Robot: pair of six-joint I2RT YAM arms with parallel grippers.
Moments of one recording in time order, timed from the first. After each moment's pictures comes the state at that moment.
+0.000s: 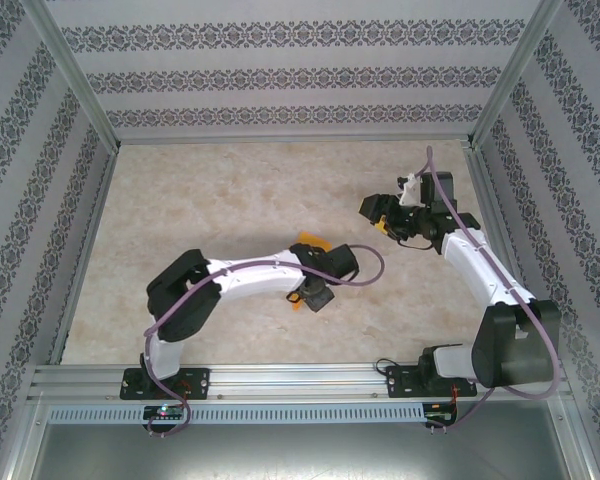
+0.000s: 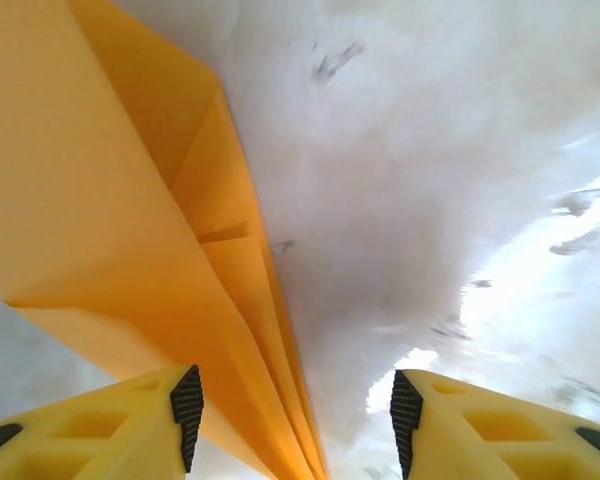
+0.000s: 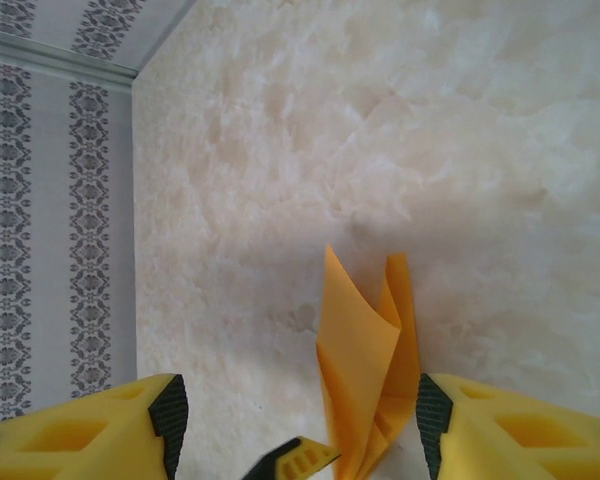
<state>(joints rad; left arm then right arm) -1.01 1.93 1.41 -0.84 -0.16 -0.19 0.07 1.33 0.93 -0.41 -0.70 0.65</state>
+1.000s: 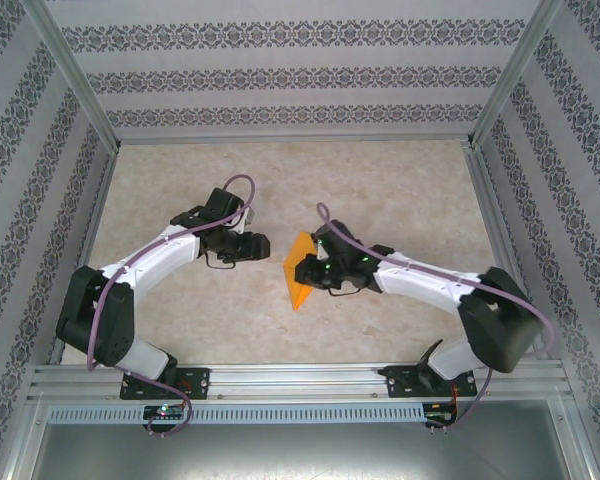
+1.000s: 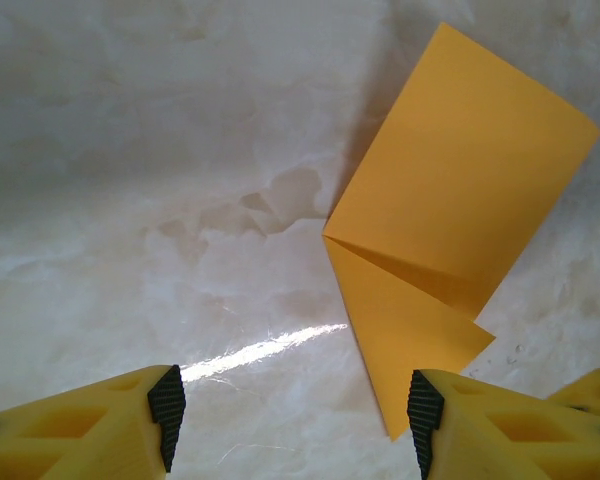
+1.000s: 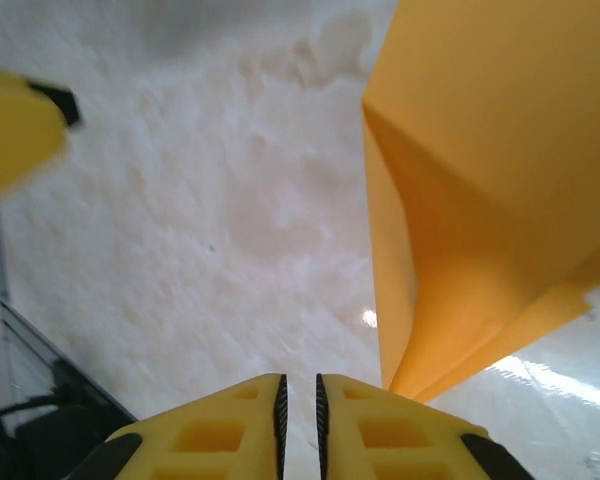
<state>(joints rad) -0.39 1.50 1.01 -0.61 0.34 -0.47 0.77 1.49 0.83 -0.26 -0.33 0.91</state>
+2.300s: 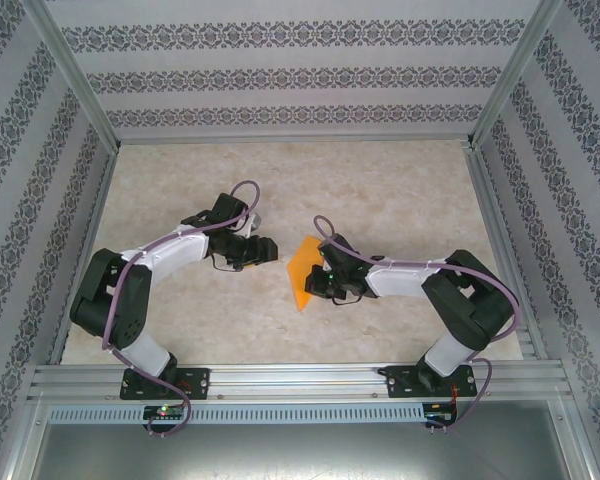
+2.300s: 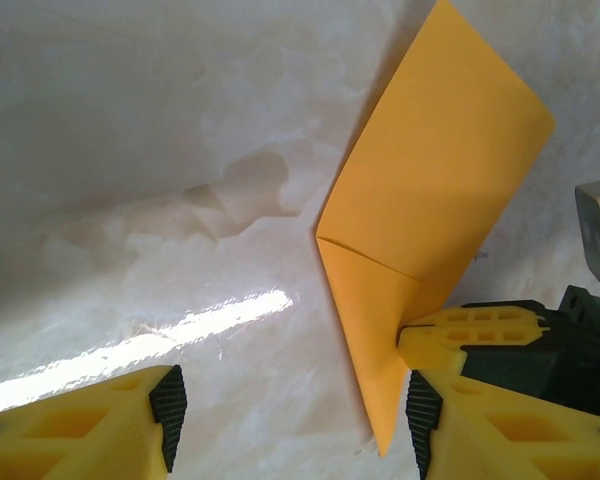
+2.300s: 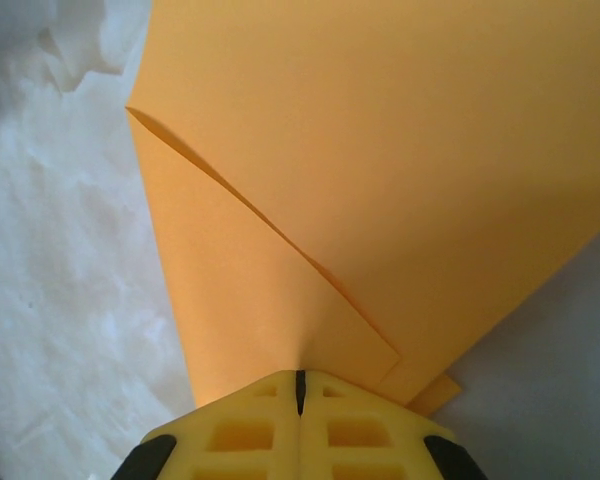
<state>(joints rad) -0.39 1.62 0.97 -0.47 0.48 -0.54 0.71 1.63 0.68 -0.03 -0.32 0.94</state>
